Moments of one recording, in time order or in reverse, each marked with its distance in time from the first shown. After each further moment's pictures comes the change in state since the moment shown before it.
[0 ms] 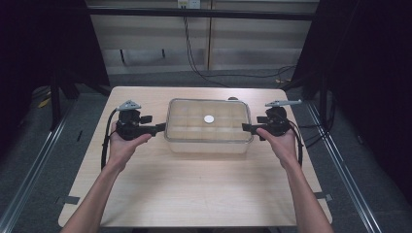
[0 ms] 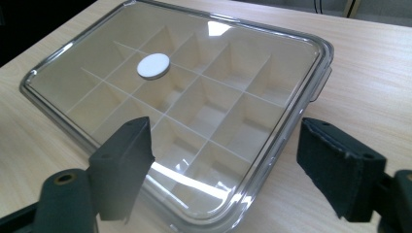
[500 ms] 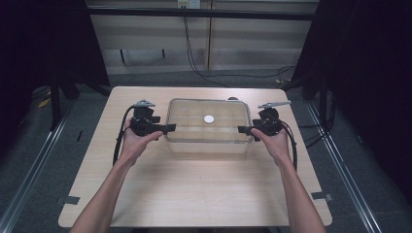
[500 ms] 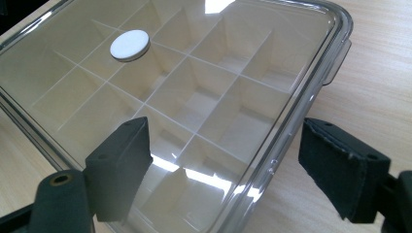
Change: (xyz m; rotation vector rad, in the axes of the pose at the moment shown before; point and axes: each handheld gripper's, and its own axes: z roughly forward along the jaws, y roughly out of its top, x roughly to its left) left arm 0.002 0.003 0.041 0.083 -0.020 -0.039; right arm -0.011 -0.008 0.032 0.064 0.009 0.018
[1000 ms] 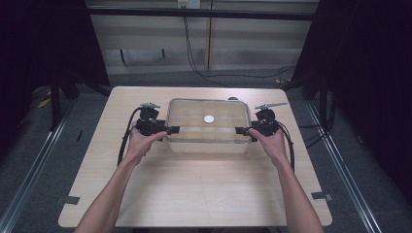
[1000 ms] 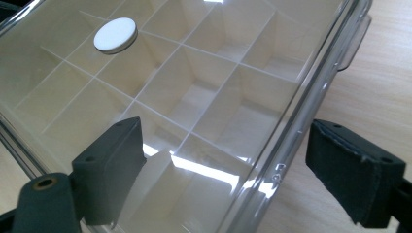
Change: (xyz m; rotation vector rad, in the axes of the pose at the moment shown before) left arm 0.010 -0.007 0.030 0.071 -0.051 -0.018; right arm -0.005 -0.003 0.017 0.030 0.009 0.034
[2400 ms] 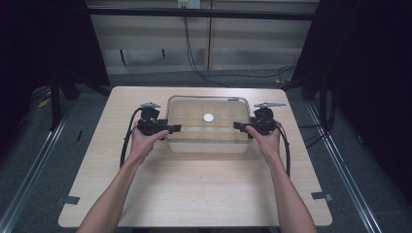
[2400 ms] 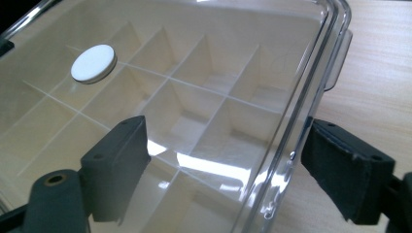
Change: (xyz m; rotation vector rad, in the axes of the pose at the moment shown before) left arm -0.001 -0.001 0.000 -0.068 -0.013 -0.029; right arm 0.003 0.001 0.007 -0.124 -0.059 0.016
